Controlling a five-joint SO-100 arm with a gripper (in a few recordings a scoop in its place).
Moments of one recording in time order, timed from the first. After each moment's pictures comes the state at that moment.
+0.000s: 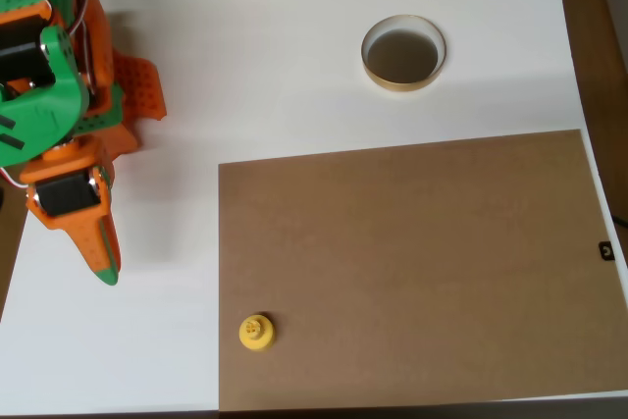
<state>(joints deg) 30.6 186.3 169.1 62.1 -7.7</state>
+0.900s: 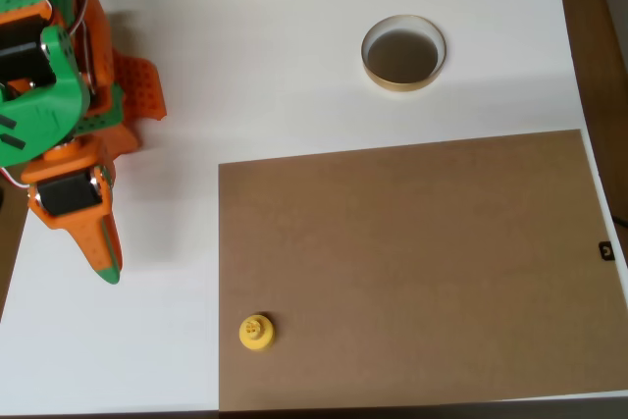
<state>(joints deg) 30.1 186.3 169.1 62.2 -7.7</state>
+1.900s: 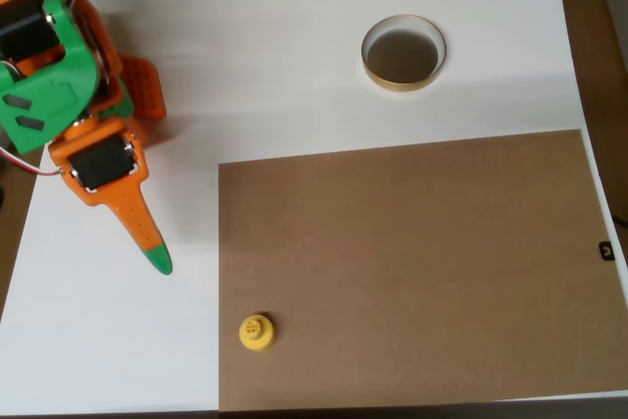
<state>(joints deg) 16.3 178.2 159.4 61.2 -13.2</state>
